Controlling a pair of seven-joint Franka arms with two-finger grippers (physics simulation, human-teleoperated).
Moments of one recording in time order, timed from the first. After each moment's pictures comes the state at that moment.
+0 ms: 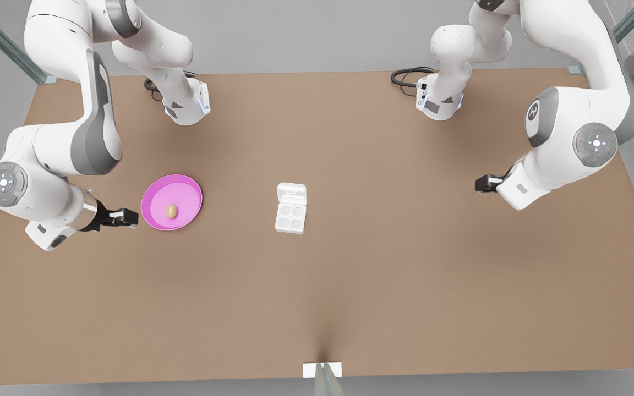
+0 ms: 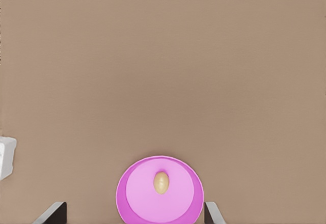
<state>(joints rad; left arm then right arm) -0.10 0.18 -0.02 -1.50 0.02 1.52 -0.02 -0.08 0.32 0.17 -1.35 -0.06 1.57 0.00</state>
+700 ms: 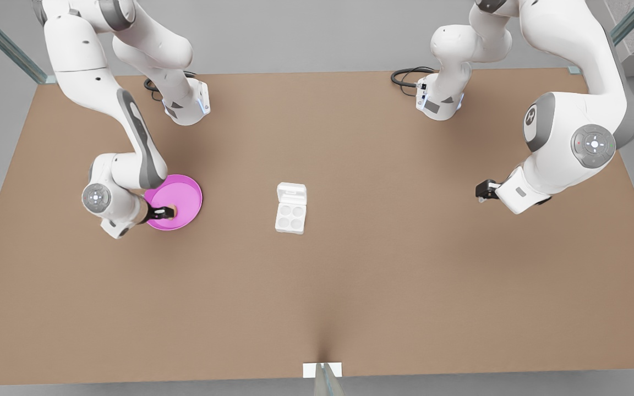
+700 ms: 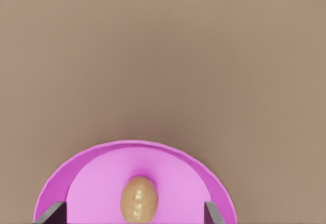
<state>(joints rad) -0.11 0.19 -0.02 -1.50 0.03 1.58 0.04 -0.18 0.27 0.17 -2.20 -0.06 2.34 -0.07</state>
